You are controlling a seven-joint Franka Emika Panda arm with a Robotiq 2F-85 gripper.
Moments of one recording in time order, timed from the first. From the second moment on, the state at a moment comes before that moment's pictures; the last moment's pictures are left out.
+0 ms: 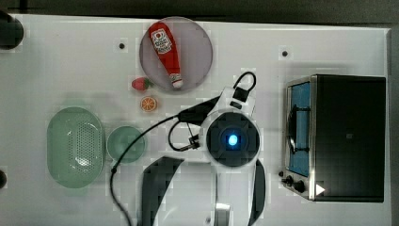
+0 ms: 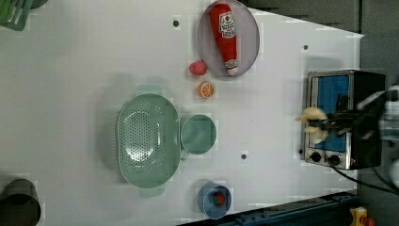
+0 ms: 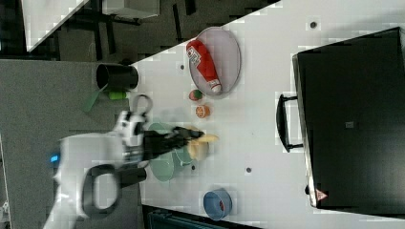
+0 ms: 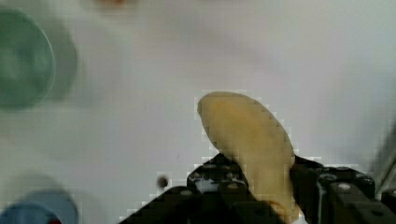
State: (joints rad) arm -0.02 -0.19 -0.03 -2.33 -0.03 0.58 -1.22
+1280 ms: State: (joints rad) arm 0.04 0.01 0.44 -2.31 0.13 0.72 -0.52
